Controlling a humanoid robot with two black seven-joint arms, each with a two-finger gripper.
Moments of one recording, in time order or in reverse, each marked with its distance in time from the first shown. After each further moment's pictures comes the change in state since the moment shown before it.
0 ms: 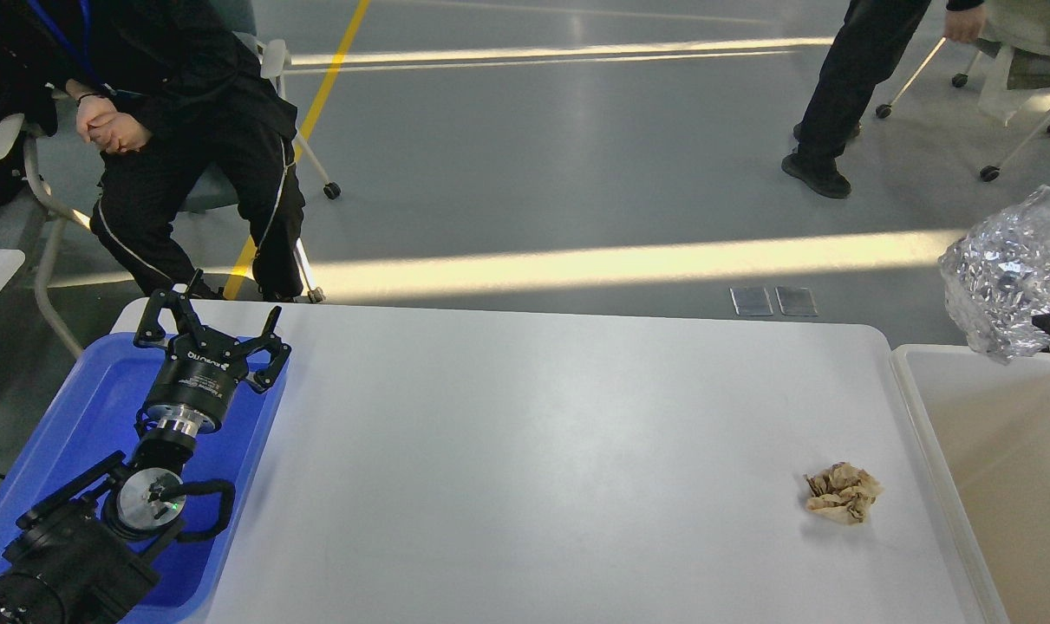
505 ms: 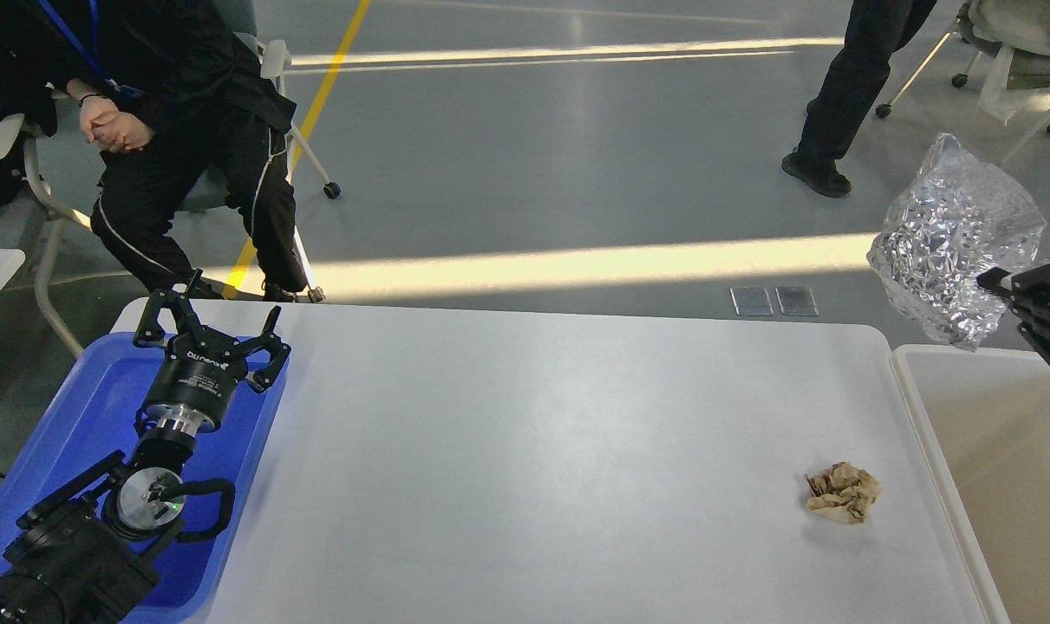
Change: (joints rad) left arm 0.000 0.000 0.000 0.000 0.000 0.000 0.000; right arm 0.172 -0.135 -0.010 0.236 -0.290 0.068 -0.089
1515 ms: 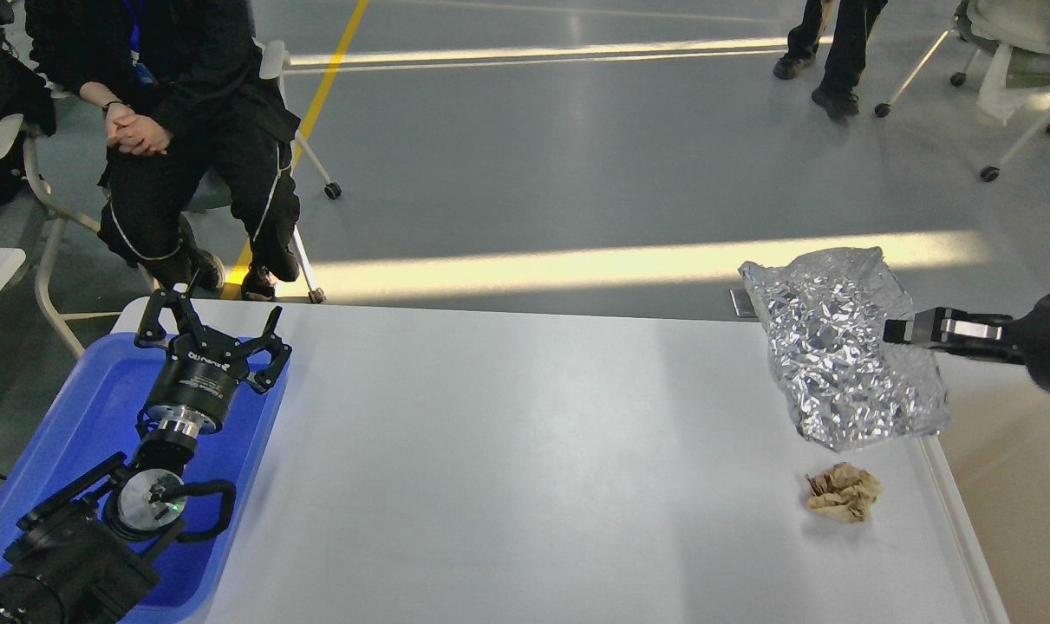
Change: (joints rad) left arm 0.000 0.000 0.001 0.000 0.000 0.000 0.000; right arm 0.319 -0.016 0.010 0.110 -0.618 0.532 -0.237
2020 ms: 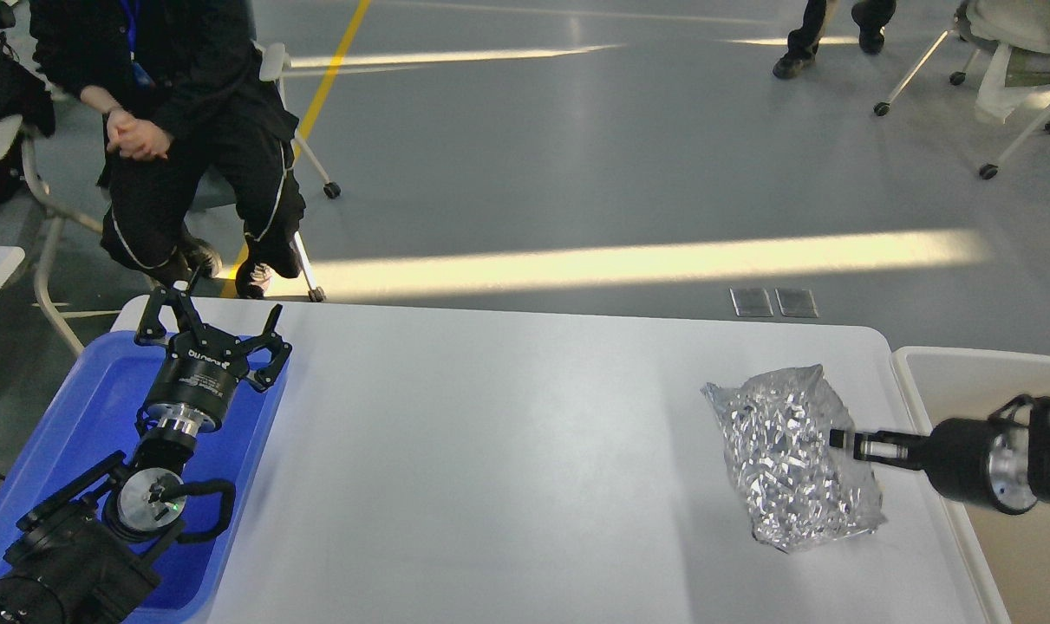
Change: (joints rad) left arm 0.000 0.000 0.000 0.000 0.000 0.000 0.000; right arm -0.308 0.221 -0.083 -0.051 -0.244 -0.300 -0.007
